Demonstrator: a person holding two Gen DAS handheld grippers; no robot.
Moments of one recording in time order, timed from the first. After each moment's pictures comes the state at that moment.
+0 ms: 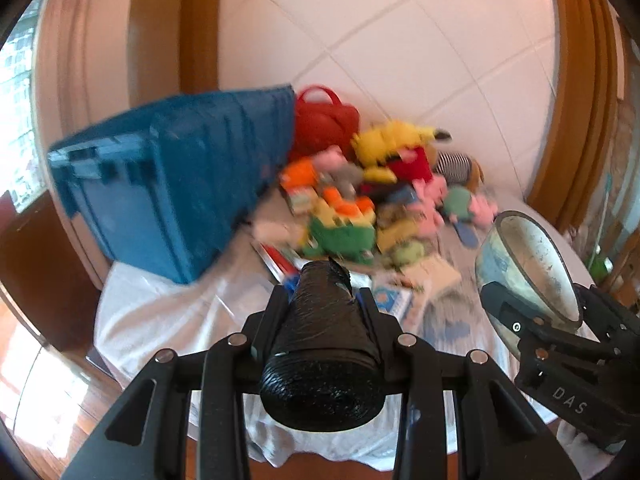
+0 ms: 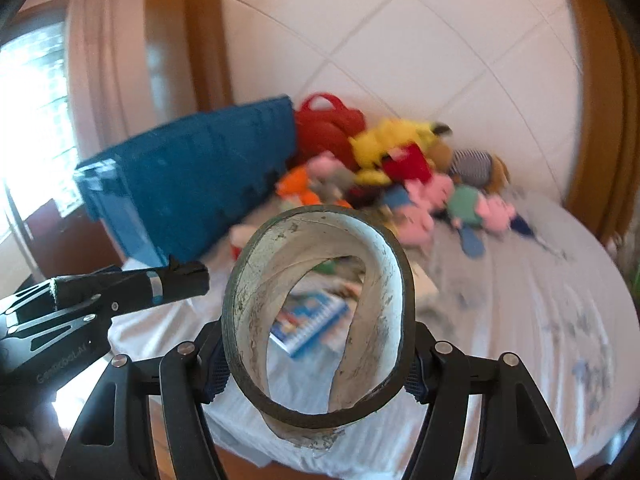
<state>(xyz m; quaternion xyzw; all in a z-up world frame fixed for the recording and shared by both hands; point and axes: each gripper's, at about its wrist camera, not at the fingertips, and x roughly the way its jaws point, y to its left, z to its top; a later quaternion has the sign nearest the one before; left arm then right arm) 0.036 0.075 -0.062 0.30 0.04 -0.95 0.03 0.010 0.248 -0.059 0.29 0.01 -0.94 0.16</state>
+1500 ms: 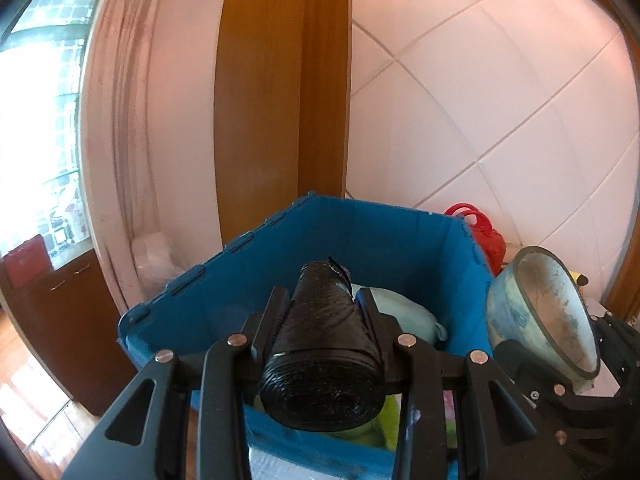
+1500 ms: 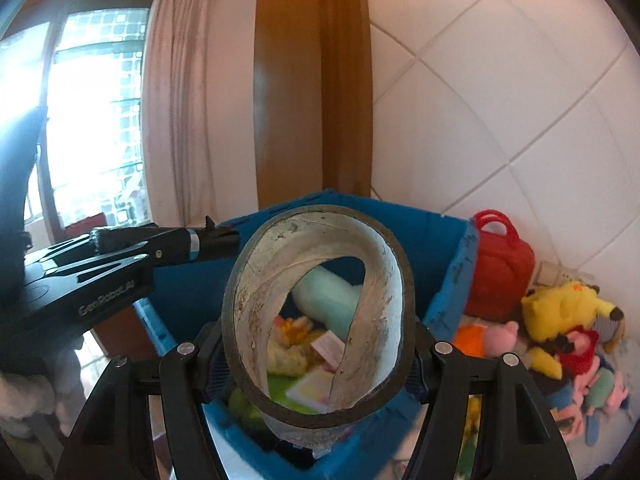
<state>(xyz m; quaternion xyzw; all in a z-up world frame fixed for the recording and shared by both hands) -0.149 -0.289 0.061 0.20 0.05 -0.97 0.12 -0.181 -0.112 0.060 0.19 0.06 -0.94 0.28</state>
